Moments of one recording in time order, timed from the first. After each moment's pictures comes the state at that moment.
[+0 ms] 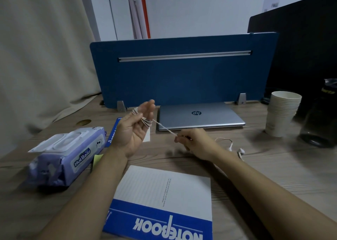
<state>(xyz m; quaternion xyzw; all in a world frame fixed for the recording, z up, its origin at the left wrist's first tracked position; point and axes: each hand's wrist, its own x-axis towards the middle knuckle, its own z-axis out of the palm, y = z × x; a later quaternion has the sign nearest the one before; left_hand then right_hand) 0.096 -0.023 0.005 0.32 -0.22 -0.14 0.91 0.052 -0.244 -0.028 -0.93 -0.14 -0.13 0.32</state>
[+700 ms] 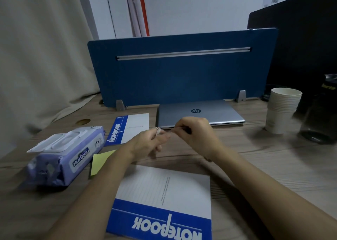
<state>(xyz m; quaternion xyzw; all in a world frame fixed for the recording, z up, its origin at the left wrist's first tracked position) 0.079 -0.029 -0.011 0.88 -0.26 -0.08 0.39 0.035 -0.234 -0.009 -0.87 -0.21 -0.34 0.30</state>
